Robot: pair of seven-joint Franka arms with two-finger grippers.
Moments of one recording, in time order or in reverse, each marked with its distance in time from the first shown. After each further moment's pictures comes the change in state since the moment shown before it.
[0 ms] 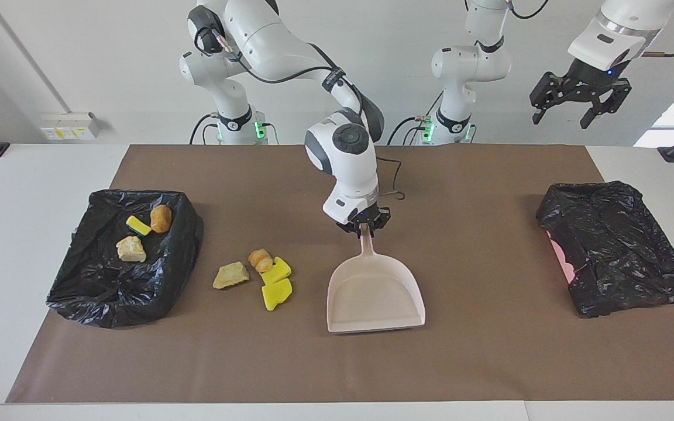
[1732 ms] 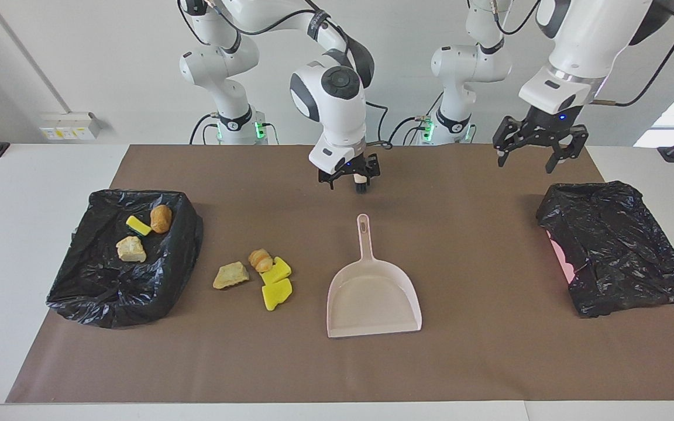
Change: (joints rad) left arm -0.142 0.076 -0.031 -0.166 0.000 0.368 -0.112; right arm 0.043 -0.359 0.005 -0.259 0.074 -0.253 0.000
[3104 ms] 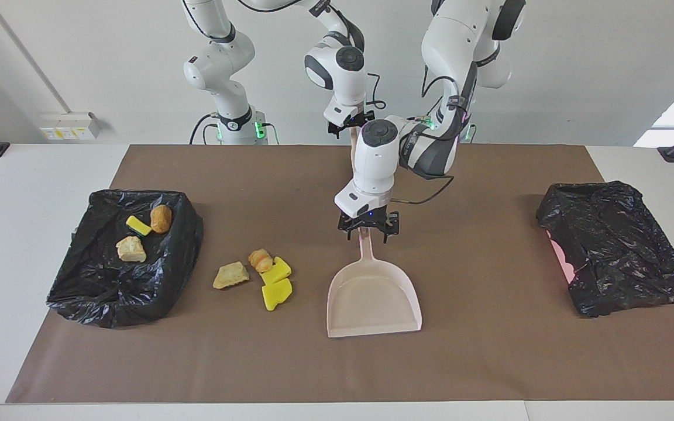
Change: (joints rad) left arm -0.400 0.384 -0.002 -0.137 0.093 0.500 -0.550; right arm 0.359 -0.285 0.001 -0.615 0.194 0.317 0.181
